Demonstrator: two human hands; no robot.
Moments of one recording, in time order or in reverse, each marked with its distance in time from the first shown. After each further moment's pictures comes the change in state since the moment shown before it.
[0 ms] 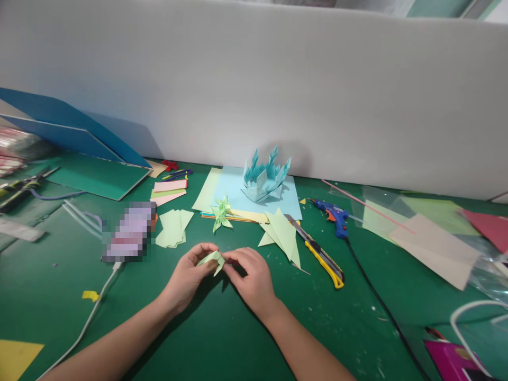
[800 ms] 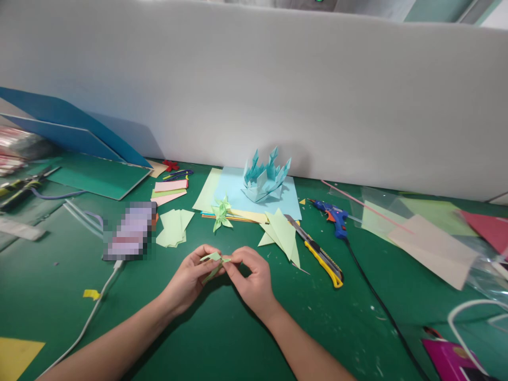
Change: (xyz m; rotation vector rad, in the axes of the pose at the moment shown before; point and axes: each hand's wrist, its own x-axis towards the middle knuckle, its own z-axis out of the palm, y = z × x) left_hand -0.003 0.000 -0.001 -0.252 -0.150 -0.143; right_hand 0.001 -0.007 0.002 0.265 0.107 0.074
